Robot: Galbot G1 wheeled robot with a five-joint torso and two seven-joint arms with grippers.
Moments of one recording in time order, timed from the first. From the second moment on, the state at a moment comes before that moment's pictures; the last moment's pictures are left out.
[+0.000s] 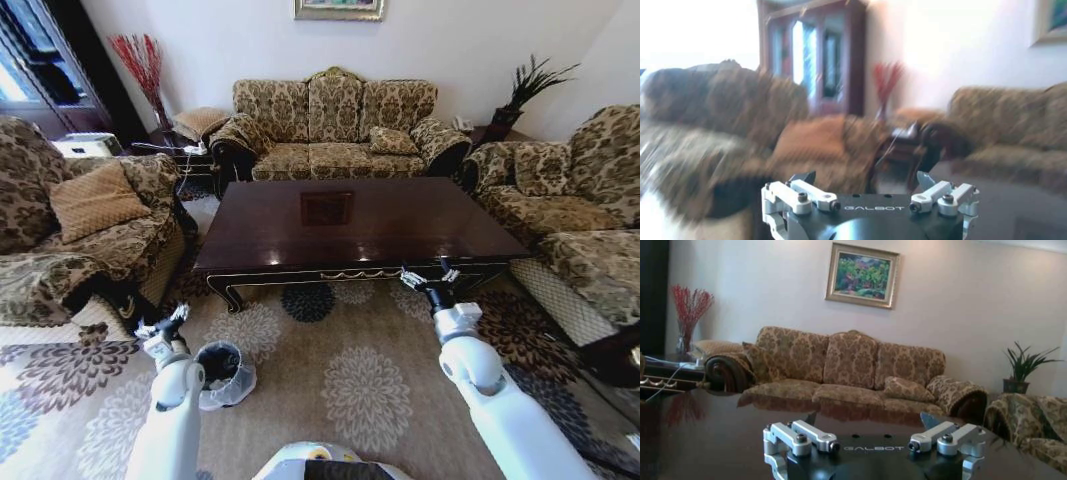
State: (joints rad) left arm 1.37 -1.51 -0.83 -1.97 -0.16 -0.02 -0.34; right arm -1.22 1.01 0.41 2.03 0.38 -0.10 0.26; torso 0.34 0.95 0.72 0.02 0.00
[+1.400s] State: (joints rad) left arm 1.44 -1.57 -0.80 -2.10 -0.06 -0.01 -0.31; right arm -1.25 1.00 0.44 1.99 0.41 -0.05 0.21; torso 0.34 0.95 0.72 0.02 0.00
